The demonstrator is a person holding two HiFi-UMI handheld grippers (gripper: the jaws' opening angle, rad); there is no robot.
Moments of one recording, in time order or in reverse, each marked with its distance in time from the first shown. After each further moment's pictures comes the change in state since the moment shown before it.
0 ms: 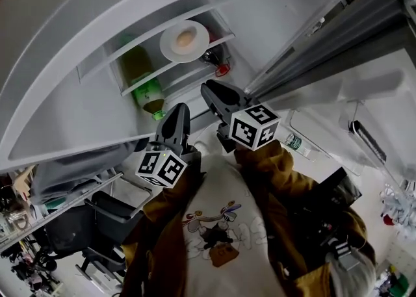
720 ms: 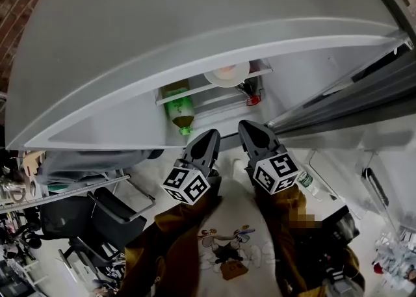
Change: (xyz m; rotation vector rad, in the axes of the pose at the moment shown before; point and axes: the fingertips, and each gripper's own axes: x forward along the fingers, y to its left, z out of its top) left arm -0.006 0.001 -0.013 0.003 0.021 0.015; right arm -0.023 0.011 -0.015 -0.262 0.054 -0.017
